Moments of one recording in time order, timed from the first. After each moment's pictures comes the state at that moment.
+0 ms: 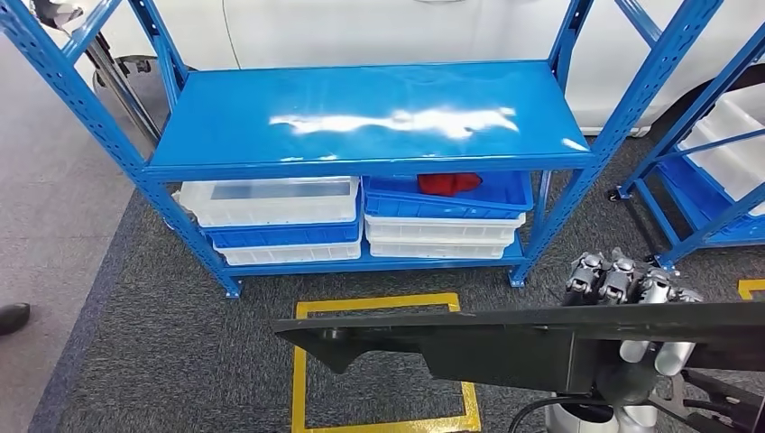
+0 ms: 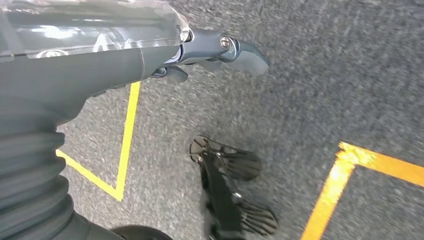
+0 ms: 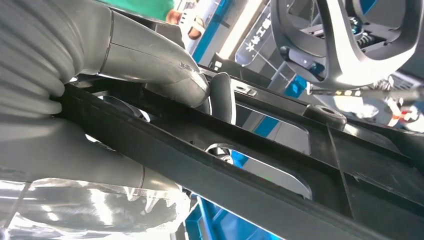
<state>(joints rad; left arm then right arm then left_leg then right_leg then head) -0.03 0.12 -0.41 -0.16 0.72 0.08 -0.14 -0.07 0.13 -0.01 -2.09 -0.26 0.85 -0.70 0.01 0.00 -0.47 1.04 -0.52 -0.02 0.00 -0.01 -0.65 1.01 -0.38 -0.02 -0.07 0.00</state>
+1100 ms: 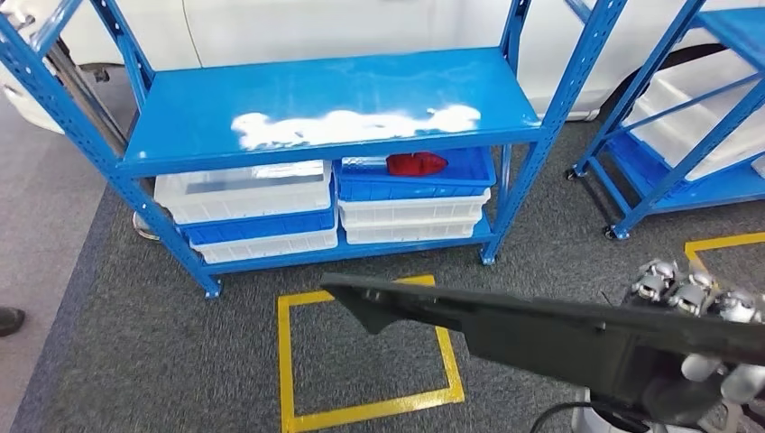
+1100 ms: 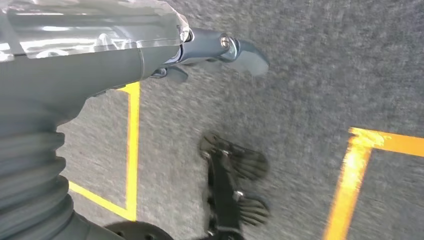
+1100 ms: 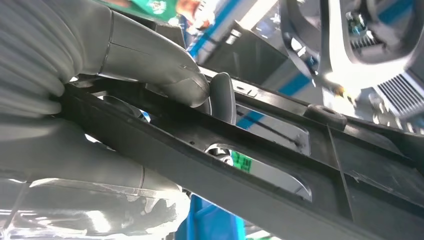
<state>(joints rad) -0.05 0.11 -0.44 -0.16 0.71 0.10 -0.12 -0.07 0.20 -0.21 -2.19 -0.18 0.89 -0.70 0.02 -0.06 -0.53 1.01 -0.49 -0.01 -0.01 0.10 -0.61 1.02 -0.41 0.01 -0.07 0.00</state>
